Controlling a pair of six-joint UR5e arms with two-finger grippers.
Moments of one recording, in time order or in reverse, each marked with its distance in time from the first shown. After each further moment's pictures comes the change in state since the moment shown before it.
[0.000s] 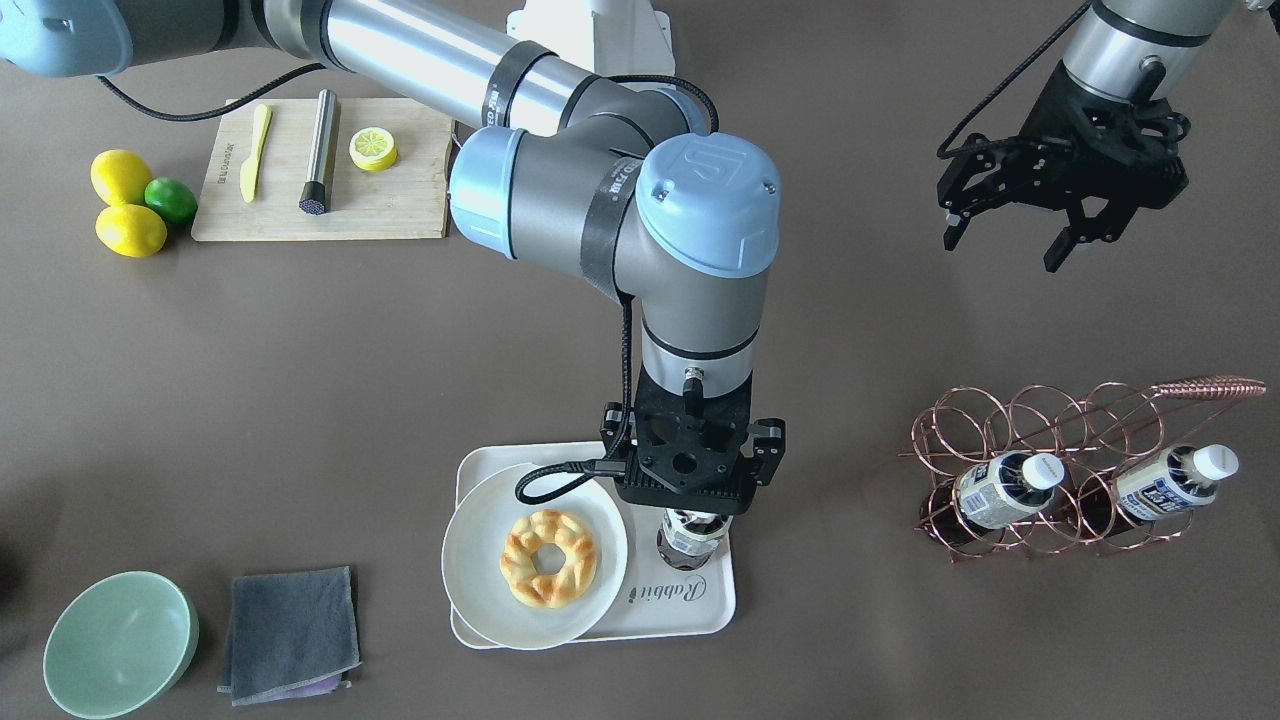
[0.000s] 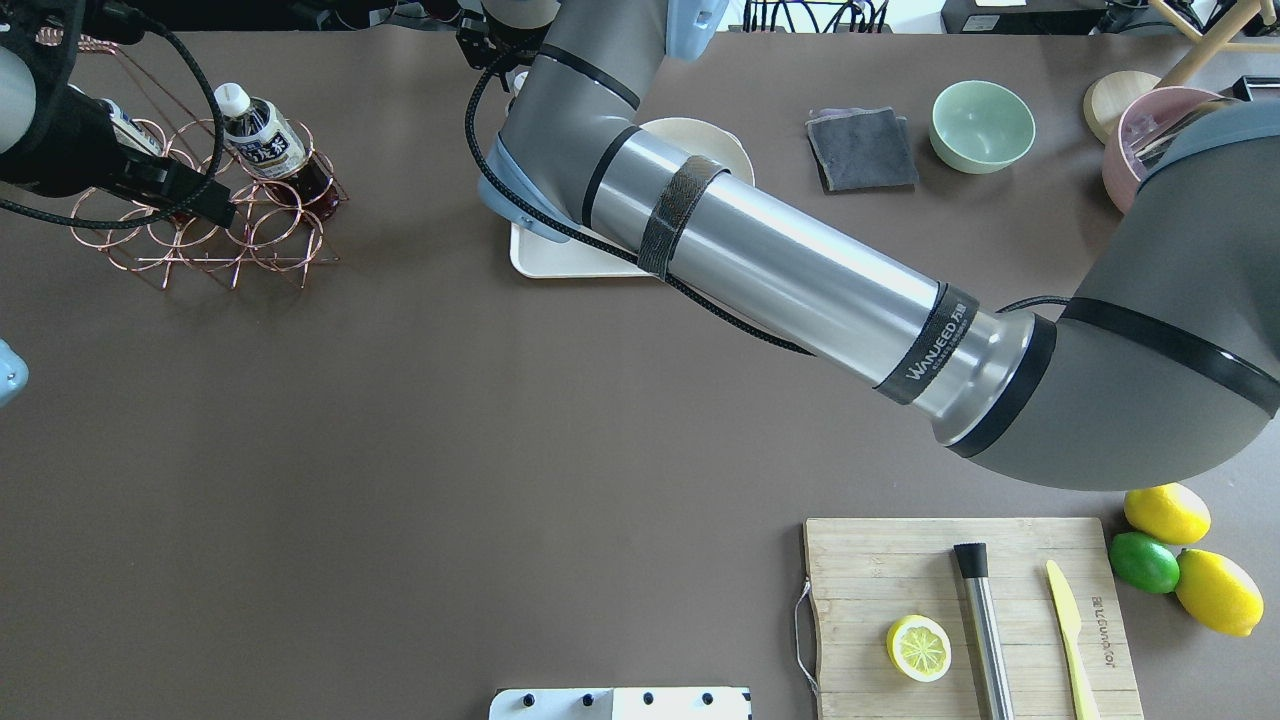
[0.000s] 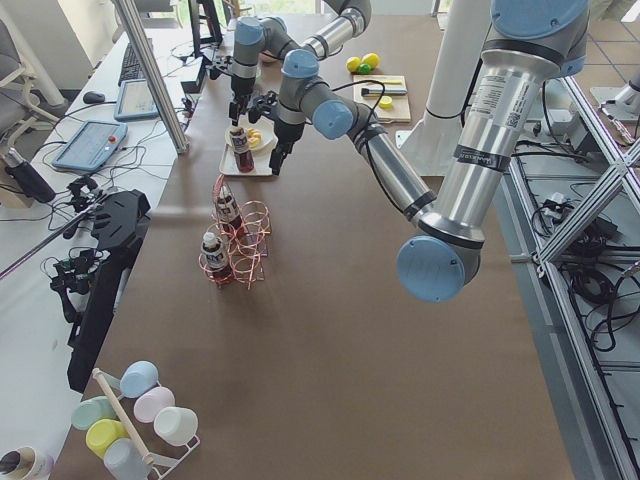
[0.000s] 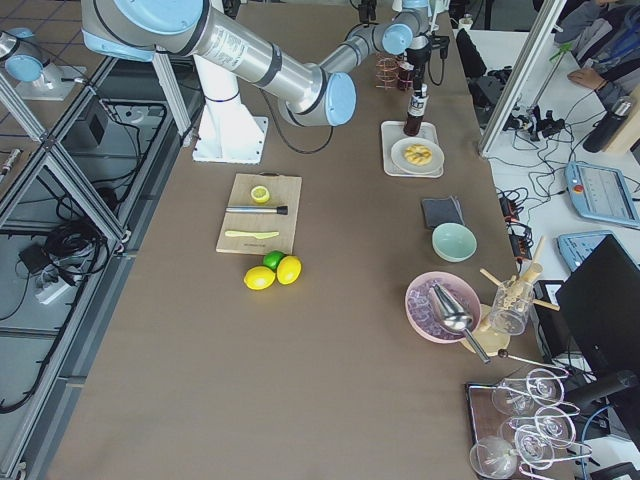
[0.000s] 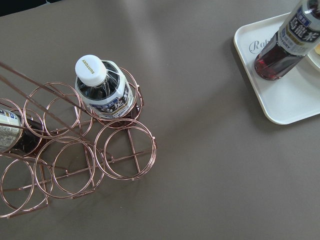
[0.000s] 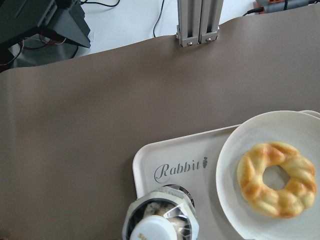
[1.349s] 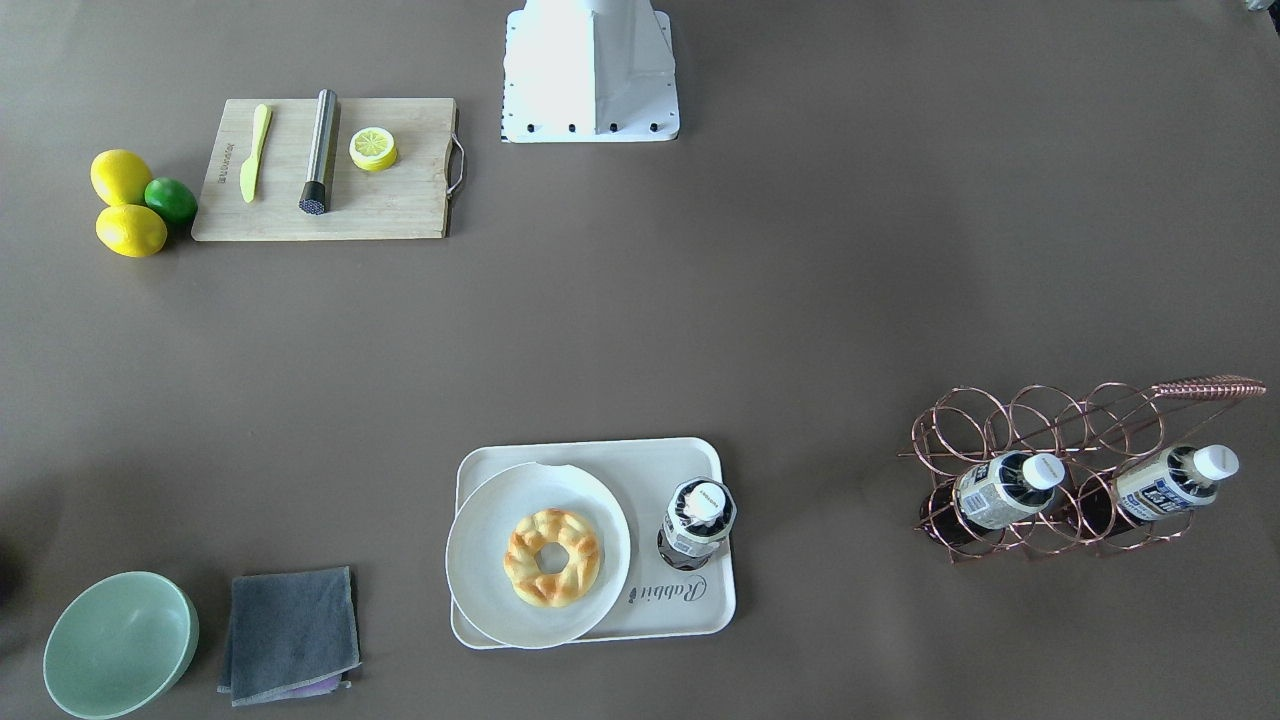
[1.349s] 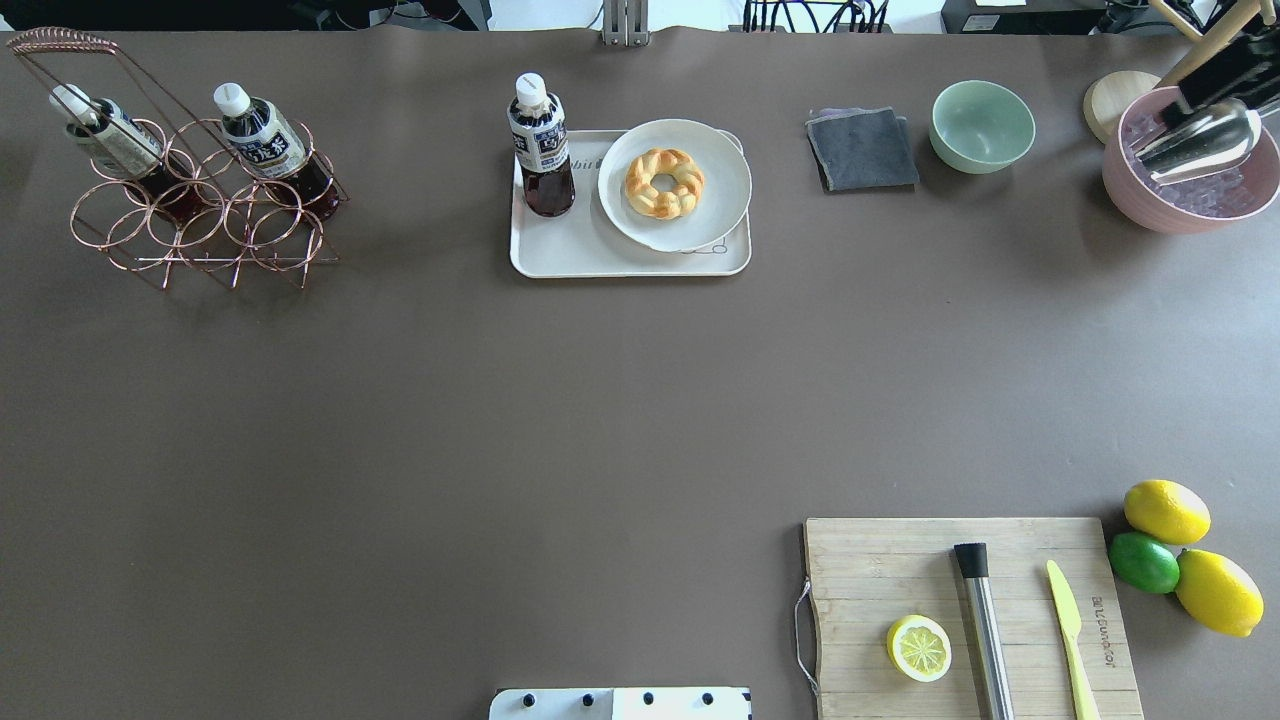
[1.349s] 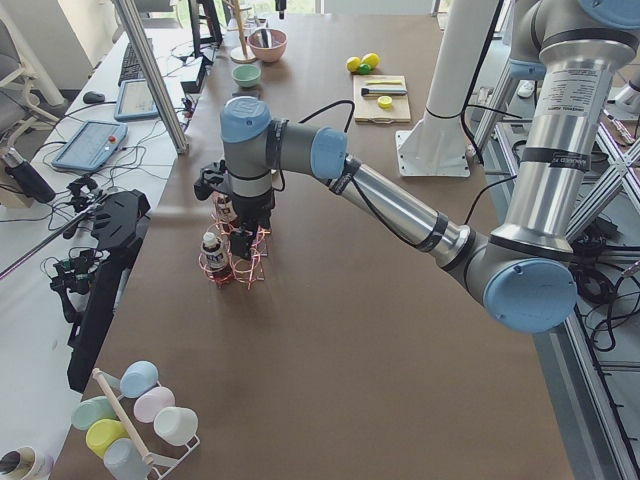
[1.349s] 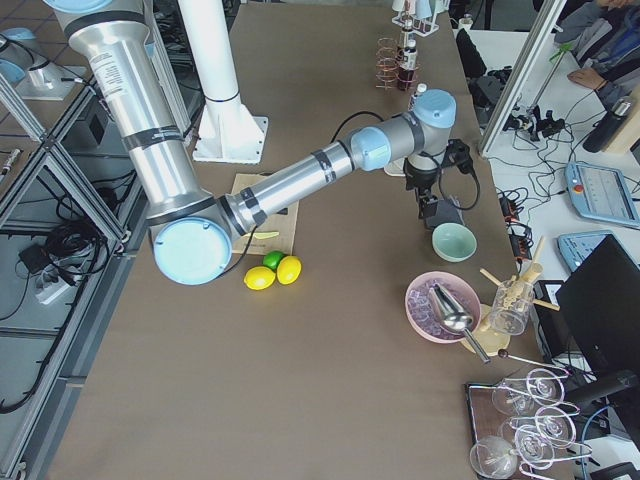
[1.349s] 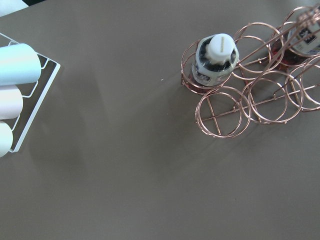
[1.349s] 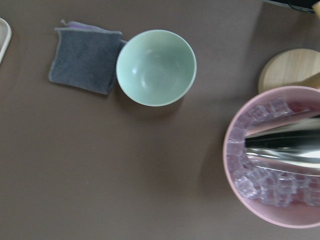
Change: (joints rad) left arm -0.545 0.131 0.172 0.306 -0.230 0.763; right arm 0.615 -1.010 0.863 -0.279 0.522 -1.138
